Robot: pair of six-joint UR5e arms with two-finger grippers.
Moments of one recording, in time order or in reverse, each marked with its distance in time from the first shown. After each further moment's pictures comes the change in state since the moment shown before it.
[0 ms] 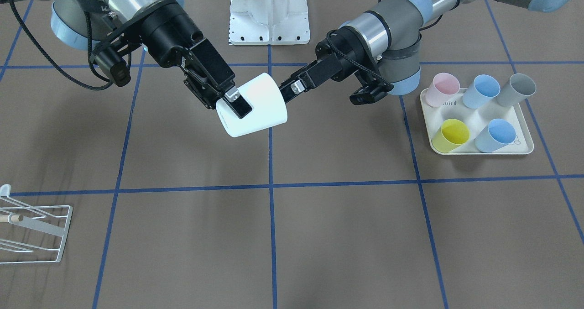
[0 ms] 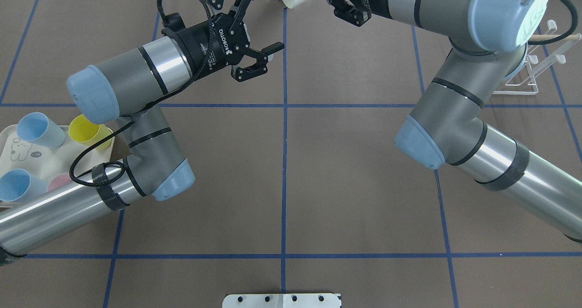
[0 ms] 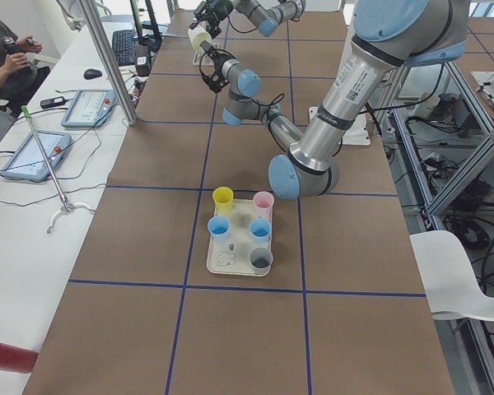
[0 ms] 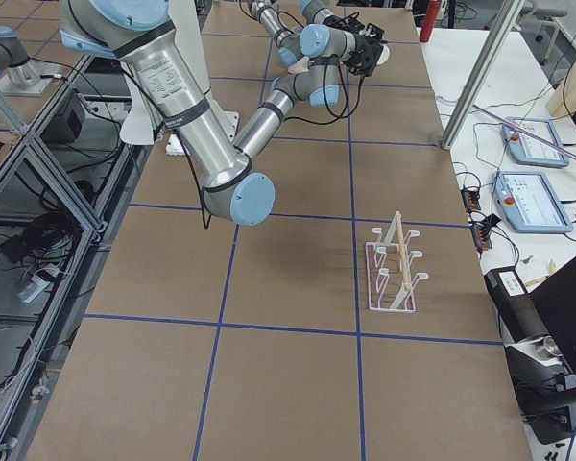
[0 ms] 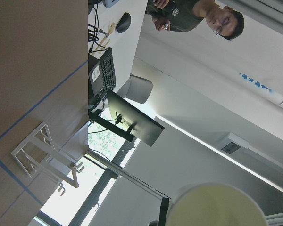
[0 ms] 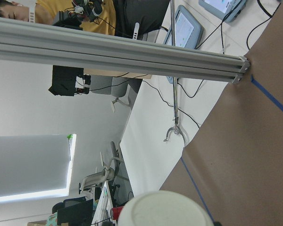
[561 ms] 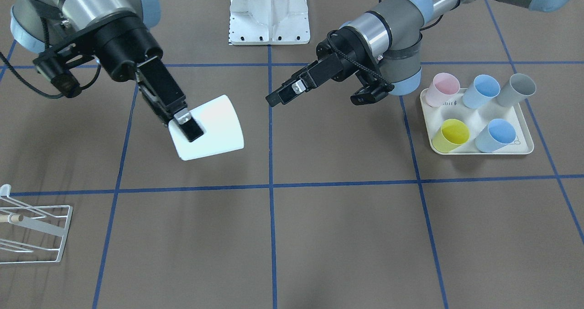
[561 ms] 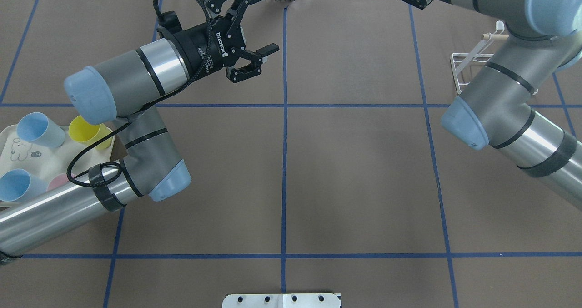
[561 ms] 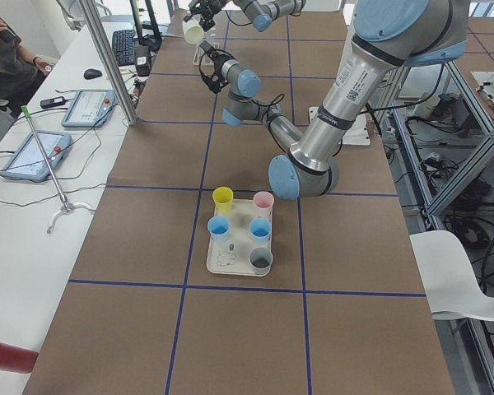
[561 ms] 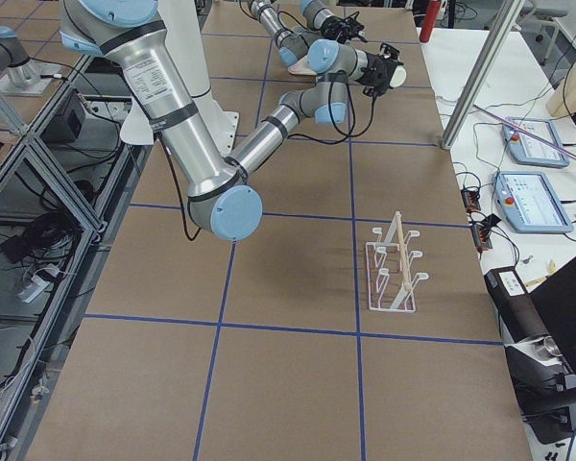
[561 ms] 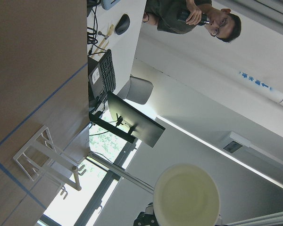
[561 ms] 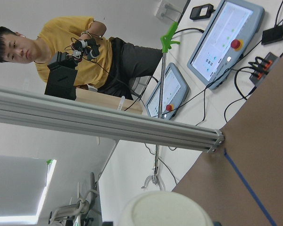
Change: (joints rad) left arm -0.003 0.018 0.000 0.005 -0.005 0.128; right arm 0.122 -0.131 0.001 -0.004 0.010 -0.190
